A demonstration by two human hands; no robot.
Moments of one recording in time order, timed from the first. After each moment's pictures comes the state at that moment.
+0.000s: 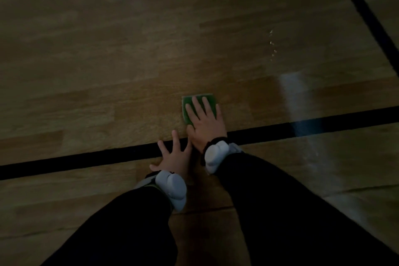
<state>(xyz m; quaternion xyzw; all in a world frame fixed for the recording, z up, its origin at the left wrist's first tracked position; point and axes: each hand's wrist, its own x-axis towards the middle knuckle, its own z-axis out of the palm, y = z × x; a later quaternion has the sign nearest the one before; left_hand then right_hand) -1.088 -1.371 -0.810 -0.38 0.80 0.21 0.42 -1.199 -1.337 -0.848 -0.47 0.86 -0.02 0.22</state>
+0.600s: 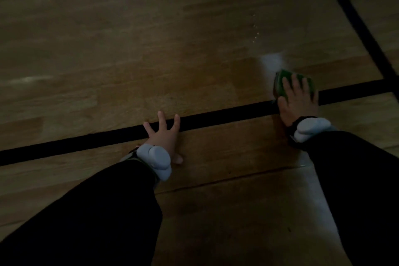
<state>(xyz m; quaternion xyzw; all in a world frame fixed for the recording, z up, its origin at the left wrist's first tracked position) -1.084 -1.375 -0.808 -0.32 0.83 0.18 0.42 -1.318 -1.147 -0.850 -0.21 0.97 0.00 0.16</state>
